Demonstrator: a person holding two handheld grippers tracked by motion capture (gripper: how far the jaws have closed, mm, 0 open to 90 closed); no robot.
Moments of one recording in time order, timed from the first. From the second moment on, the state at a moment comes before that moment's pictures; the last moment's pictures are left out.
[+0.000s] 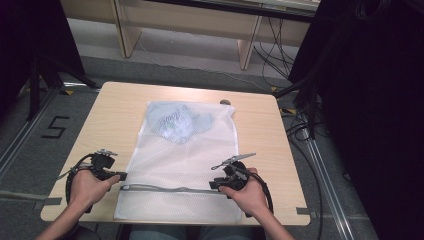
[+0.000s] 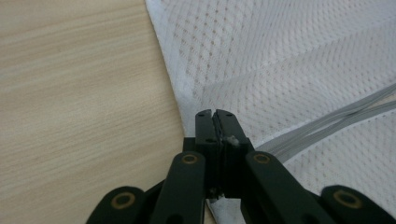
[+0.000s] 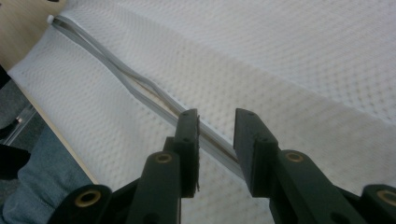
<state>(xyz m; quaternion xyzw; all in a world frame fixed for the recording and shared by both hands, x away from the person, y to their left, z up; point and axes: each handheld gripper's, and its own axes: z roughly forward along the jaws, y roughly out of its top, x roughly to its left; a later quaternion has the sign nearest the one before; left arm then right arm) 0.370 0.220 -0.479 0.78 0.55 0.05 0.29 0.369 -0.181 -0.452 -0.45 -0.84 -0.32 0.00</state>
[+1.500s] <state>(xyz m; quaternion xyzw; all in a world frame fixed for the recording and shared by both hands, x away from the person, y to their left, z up) 0.375 0.214 -0.490 0.79 0.57 0.03 0.23 0.378 -0.050 -0.466 -0.38 -0.87 -0.32 0.06</state>
